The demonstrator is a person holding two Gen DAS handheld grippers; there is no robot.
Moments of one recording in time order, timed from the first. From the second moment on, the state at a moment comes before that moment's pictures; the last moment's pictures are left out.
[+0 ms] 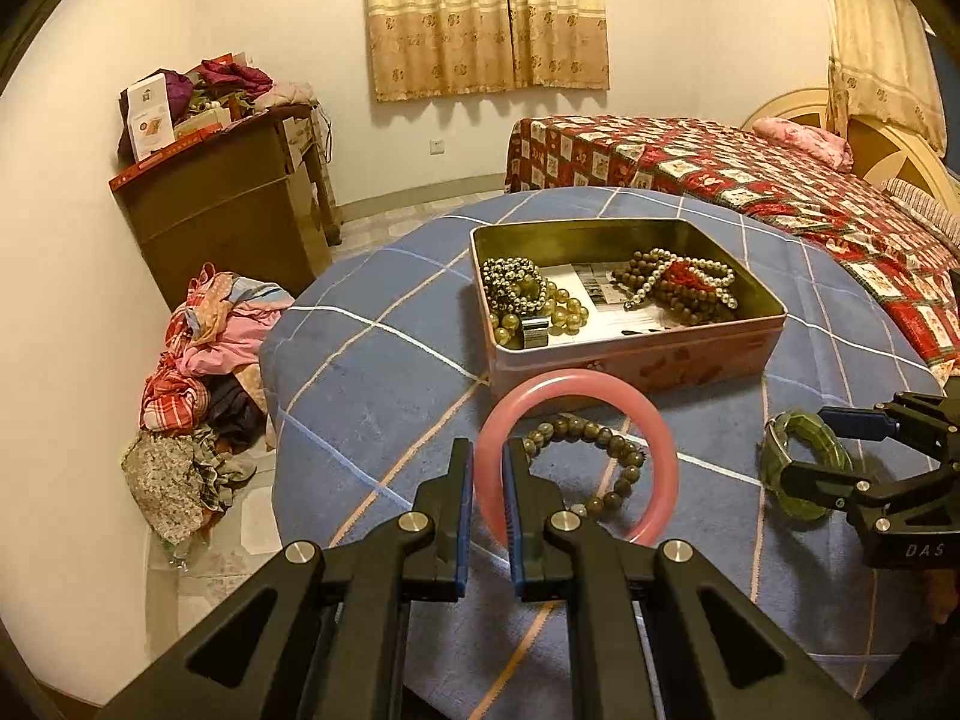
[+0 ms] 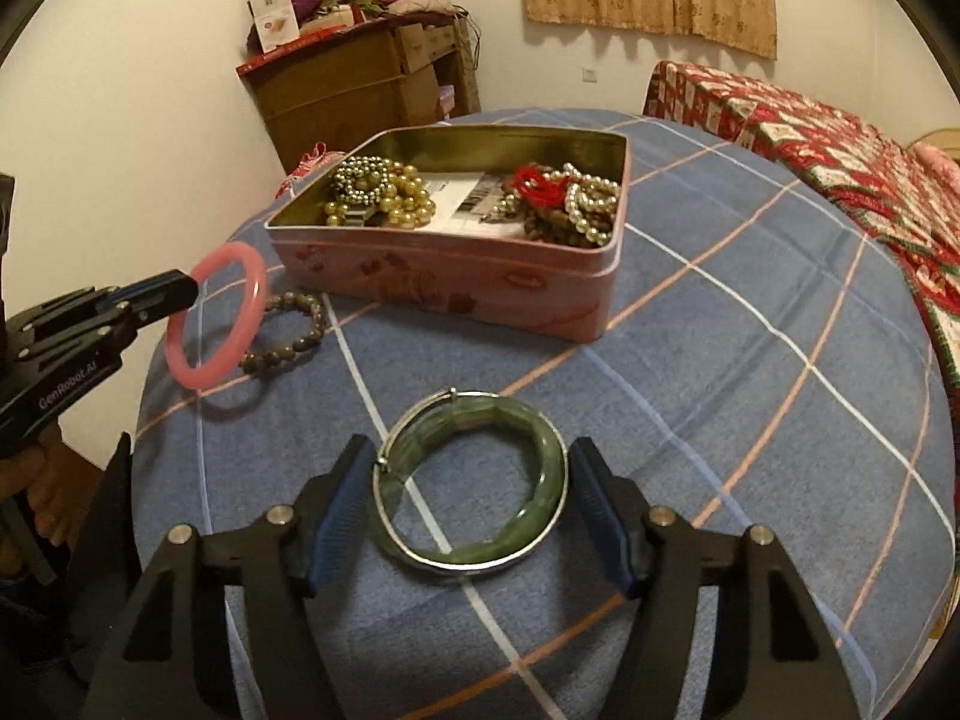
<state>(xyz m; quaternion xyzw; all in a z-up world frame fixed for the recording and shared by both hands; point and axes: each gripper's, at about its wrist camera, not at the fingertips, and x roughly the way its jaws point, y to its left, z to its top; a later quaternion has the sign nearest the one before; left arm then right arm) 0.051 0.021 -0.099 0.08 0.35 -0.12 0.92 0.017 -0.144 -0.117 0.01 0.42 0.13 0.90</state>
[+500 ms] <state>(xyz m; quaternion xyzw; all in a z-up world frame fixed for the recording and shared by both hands) 0.045 0.015 -0.081 0.11 0.32 -0.11 0.93 0.002 -0.138 -0.089 -0.05 0.36 0.09 0.93</state>
